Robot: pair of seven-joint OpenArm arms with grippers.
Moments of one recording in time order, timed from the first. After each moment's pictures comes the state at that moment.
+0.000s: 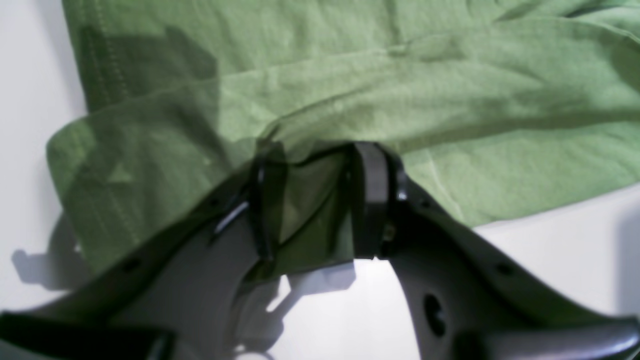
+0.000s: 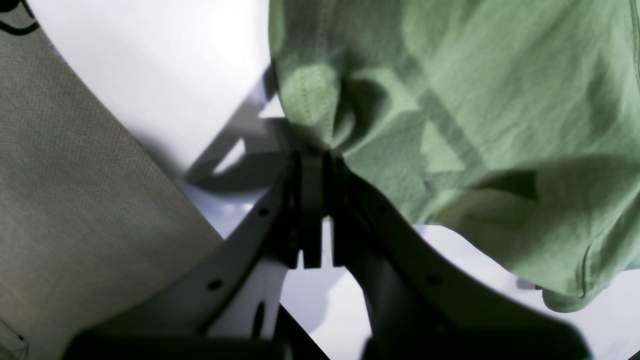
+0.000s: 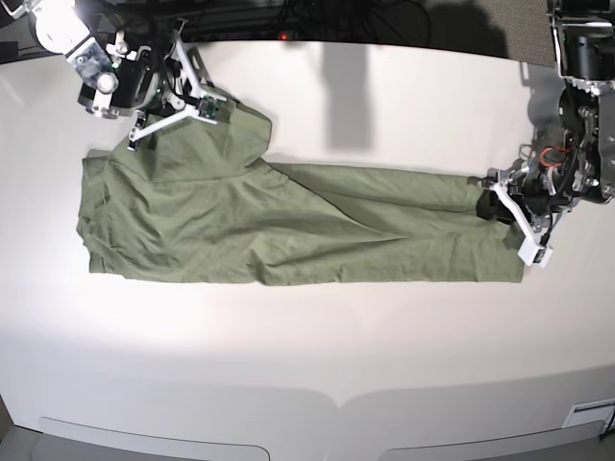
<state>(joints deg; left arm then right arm) -4.2 -20.6 -5.5 70.8 -28.8 -29.8 50.3 -16.9 40.3 -23.2 109.9 10.7 32.9 -65.8</state>
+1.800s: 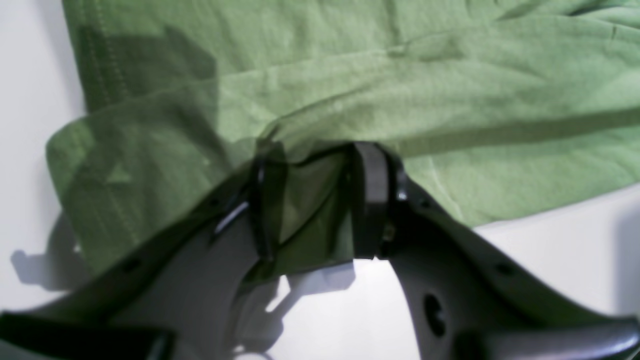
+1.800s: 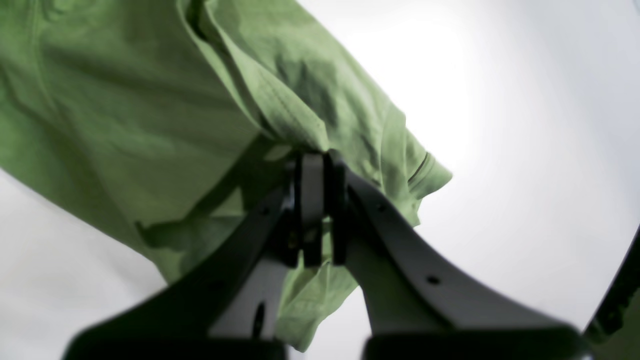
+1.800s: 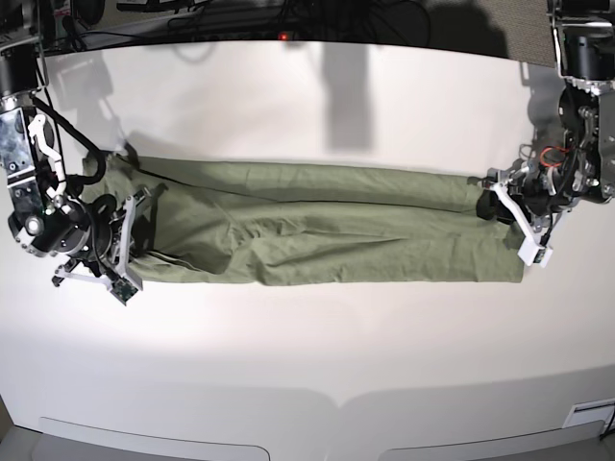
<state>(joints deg) -4.2 -20.6 -5.5 70.8 -28.9 -29.8 50.3 7.4 40.0 -10.5 91.9 17.9 27.7 -53.3</state>
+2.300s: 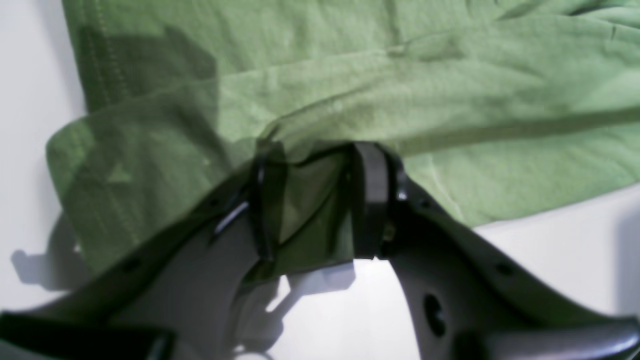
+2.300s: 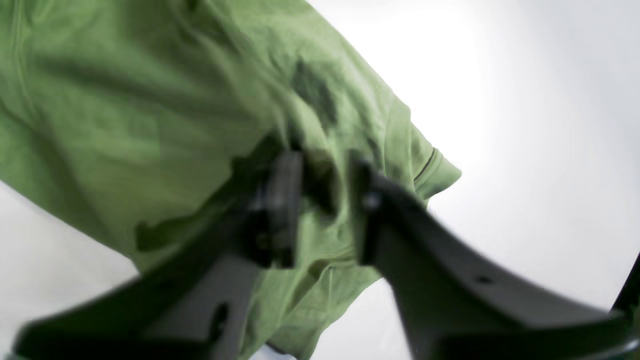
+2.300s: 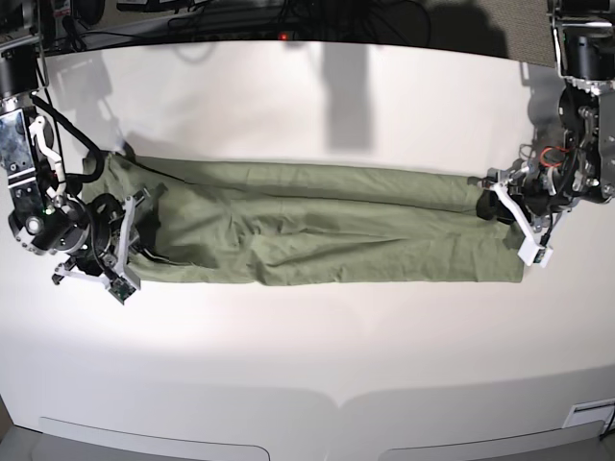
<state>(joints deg) -4.2 -20.6 -5.5 70.8 -28.9 -29.8 50.3 7.4 40.0 -10.5 90.2 17.9 27.7 -50.2</state>
